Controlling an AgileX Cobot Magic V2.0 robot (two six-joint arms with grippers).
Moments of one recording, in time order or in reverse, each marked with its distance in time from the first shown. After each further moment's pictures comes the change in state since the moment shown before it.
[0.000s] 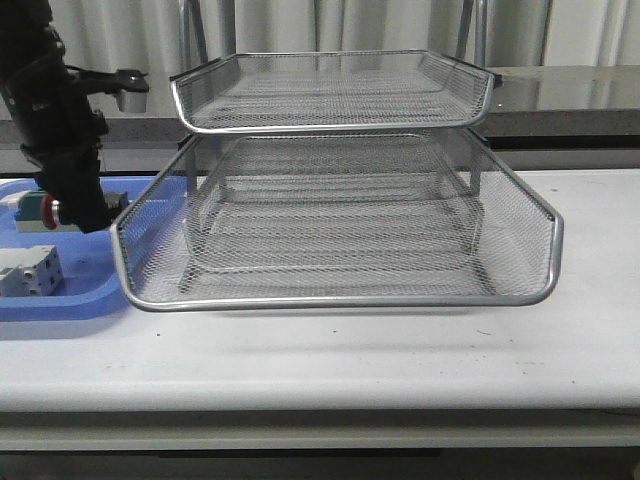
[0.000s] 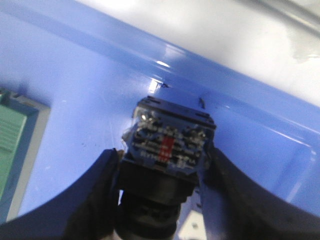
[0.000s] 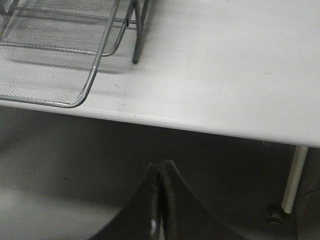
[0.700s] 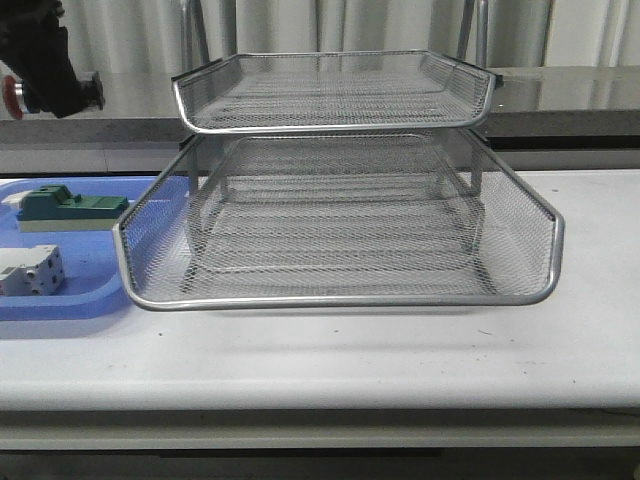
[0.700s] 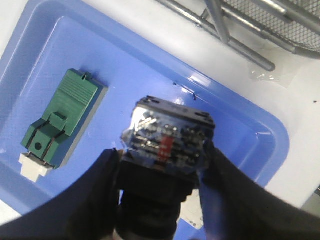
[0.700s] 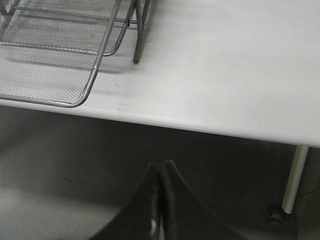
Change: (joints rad) left arm 0.000 -0.269 0.025 0.003 0.077 -0.151; right arm 0.000 0.000 0.000 0.000 0.000 0.000
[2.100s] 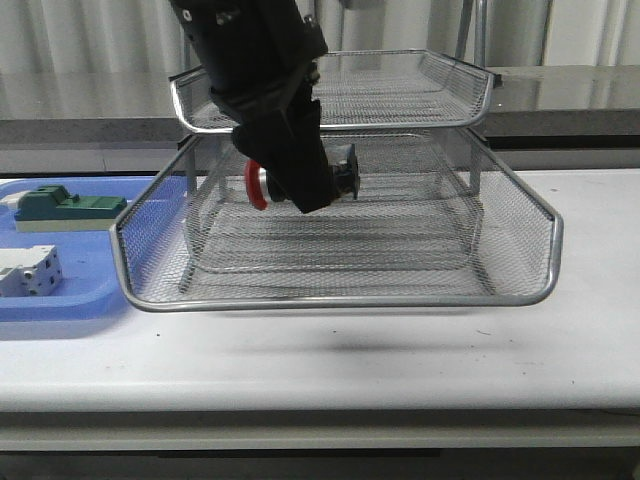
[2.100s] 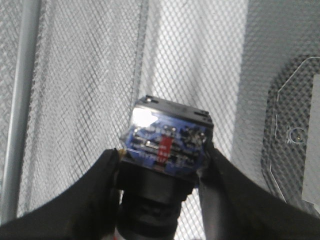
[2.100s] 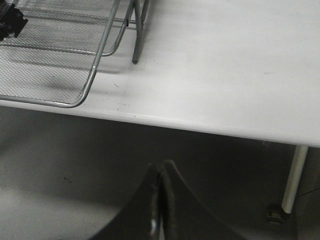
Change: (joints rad) left arm -0.534 -0.071 0.312 -0.083 -0.303 -0.009; right arm 0.000 0.000 0.000 0.000 0.002 0.000
